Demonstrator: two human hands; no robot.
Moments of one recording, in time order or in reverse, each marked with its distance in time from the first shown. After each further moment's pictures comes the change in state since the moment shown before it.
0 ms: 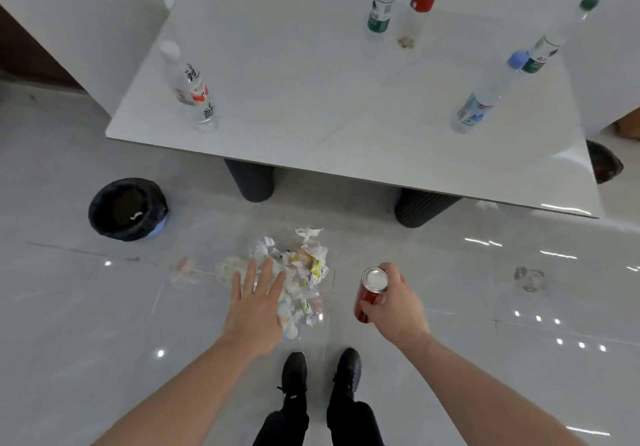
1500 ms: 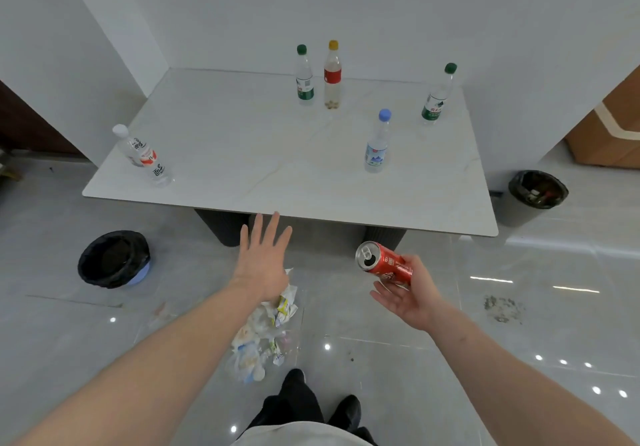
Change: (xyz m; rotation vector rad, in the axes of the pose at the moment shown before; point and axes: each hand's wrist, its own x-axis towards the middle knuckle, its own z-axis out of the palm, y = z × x) left_hand 0.036 0.221 -0.158 0.146 0.263 -0.003; right_hand 0.025 0.130 -0.234 1.470 -0.212 0.584
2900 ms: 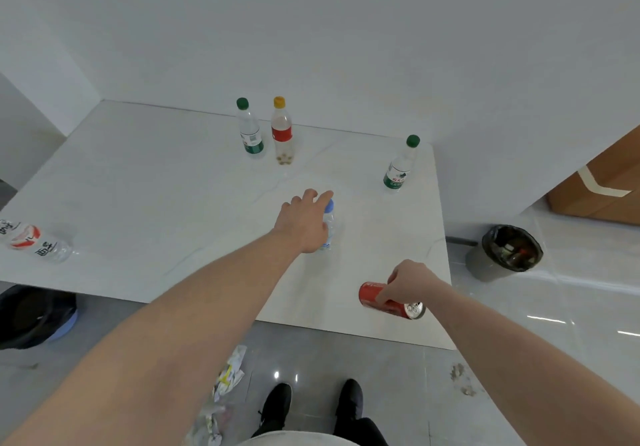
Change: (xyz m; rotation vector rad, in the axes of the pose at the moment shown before) left_hand 0.343 0.154 -0.151 -0.241 0.115 0.099; right_hand 0.116 -0.318 0.047 -1.818 0.246 -0.267
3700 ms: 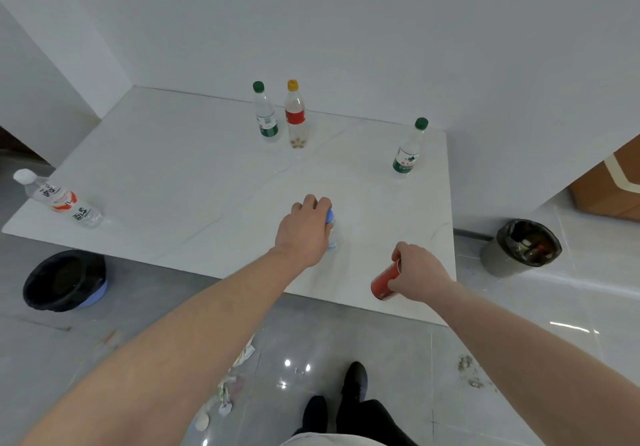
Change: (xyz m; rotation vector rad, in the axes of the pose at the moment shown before) left_hand -0.090 0.030 0.021 -0.078 0.171 -0.080; right_hand -0.021 0.039 0.032 -0.087 0.228 -0.279
